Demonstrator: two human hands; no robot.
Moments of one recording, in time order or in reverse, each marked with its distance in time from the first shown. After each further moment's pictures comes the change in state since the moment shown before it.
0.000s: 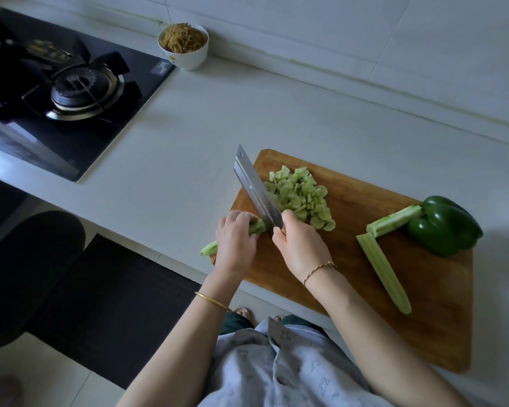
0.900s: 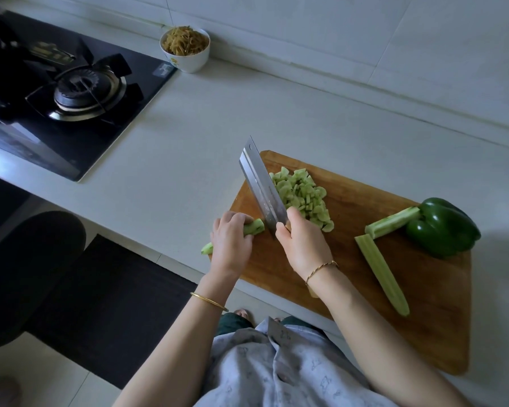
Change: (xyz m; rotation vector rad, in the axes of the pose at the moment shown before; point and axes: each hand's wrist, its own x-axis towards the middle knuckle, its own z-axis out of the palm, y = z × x) left_hand 0.001 -0.005 0.000 -0.021 0.011 -0.044; right_hand 0.000 0.003 -0.006 0.099 0.045 0.027
